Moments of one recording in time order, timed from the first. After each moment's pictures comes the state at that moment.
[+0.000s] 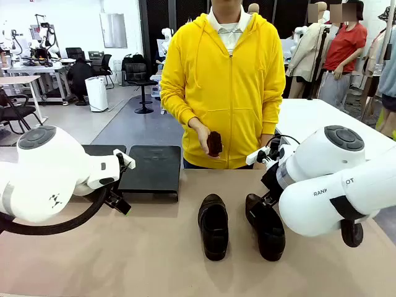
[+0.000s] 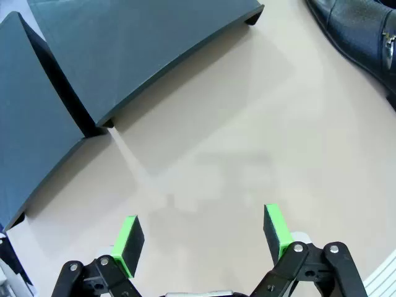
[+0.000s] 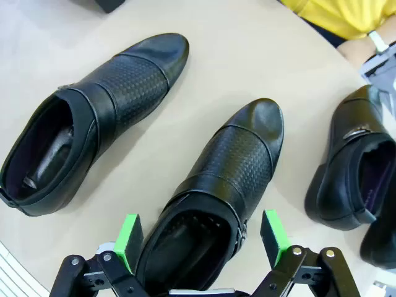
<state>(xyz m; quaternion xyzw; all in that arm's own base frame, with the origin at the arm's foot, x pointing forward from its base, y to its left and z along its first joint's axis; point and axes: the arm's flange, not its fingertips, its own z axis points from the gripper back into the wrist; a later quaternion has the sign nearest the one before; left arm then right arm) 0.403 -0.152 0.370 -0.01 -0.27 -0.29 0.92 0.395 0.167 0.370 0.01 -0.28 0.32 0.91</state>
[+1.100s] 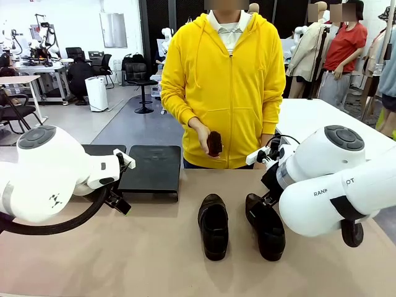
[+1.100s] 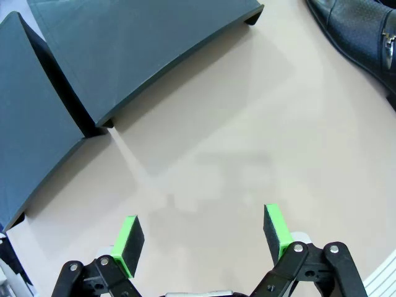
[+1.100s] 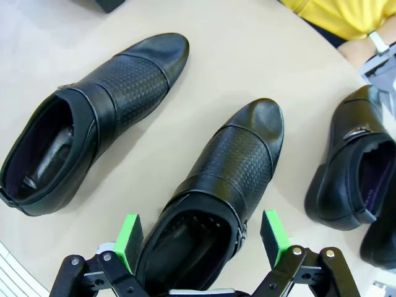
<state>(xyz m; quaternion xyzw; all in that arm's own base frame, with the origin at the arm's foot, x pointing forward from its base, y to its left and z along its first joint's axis) 0.403 -0.152 0.370 -0.01 -0.27 -0.29 0.92 0.395 0.167 0.370 0.01 -0.28 0.32 0.91</state>
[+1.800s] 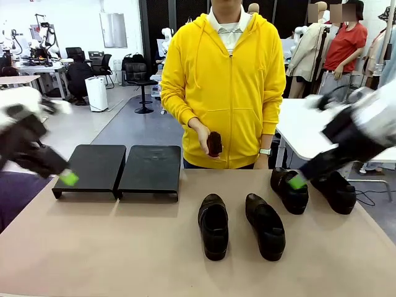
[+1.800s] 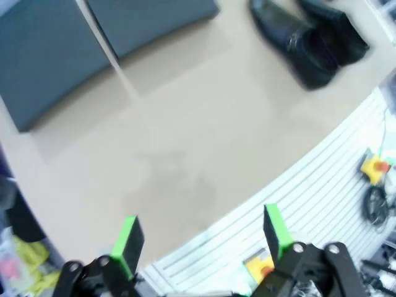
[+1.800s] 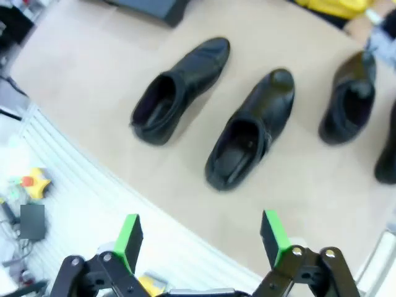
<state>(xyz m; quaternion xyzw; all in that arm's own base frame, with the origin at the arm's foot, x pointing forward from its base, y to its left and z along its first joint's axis) 0.304 -0.043 0.553 -0.14 -0.19 -0.24 0.94 0.279 0.086 0.552 0.15 -0.23 0.26 0.93</state>
